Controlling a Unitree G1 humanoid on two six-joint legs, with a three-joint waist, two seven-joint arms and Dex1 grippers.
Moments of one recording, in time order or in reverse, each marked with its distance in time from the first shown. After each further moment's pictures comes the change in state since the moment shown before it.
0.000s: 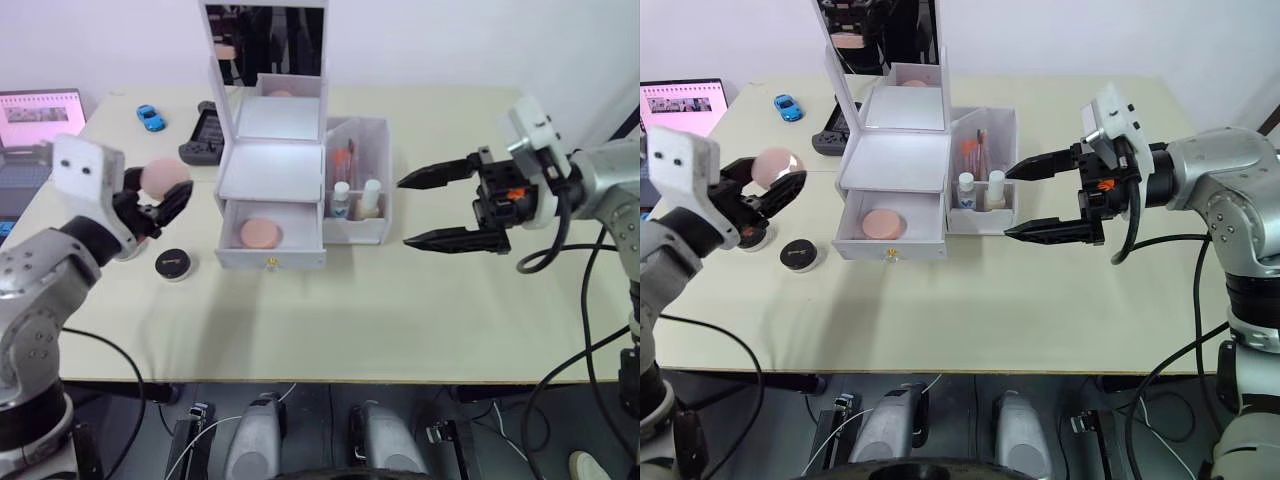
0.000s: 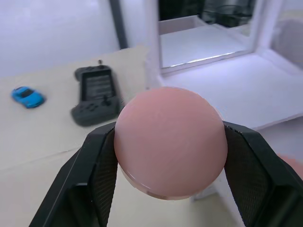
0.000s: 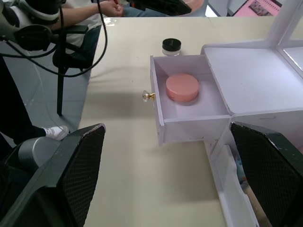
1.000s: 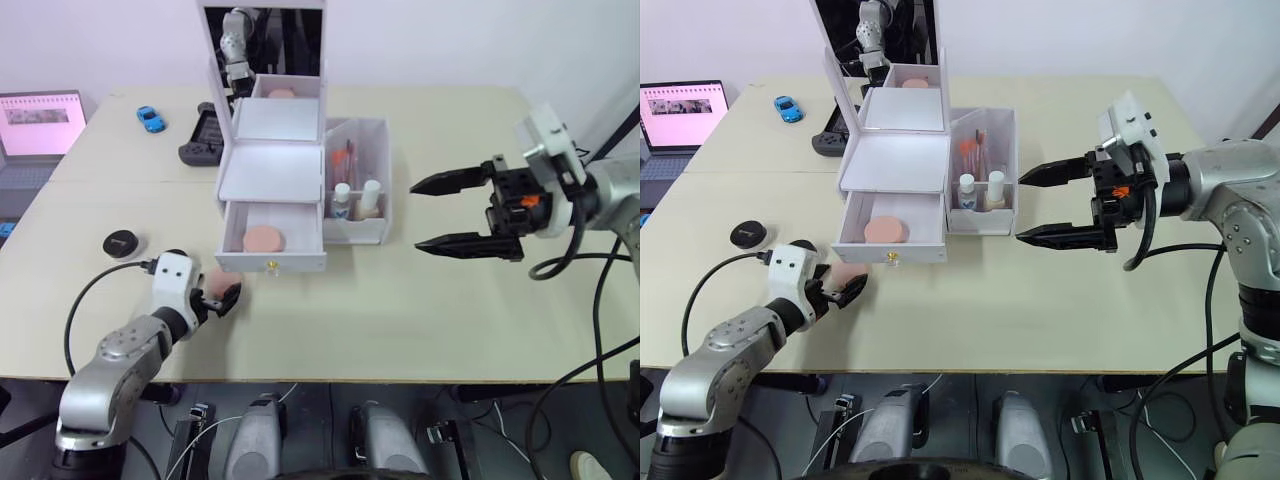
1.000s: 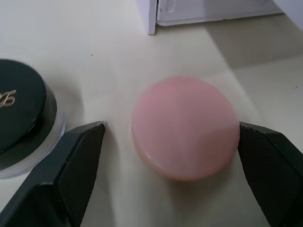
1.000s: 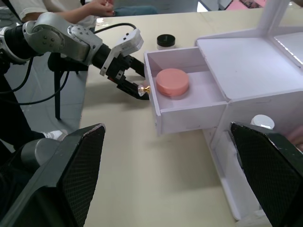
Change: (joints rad) left arm 0.411 -0.212 -0.293 0.139 0.269 -0.247 0.027; right arm 0.072 -0.023 -0.074 -0.043 0.015 0.045 -0.017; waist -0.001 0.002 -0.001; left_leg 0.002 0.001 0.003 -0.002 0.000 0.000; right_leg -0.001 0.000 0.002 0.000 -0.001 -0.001
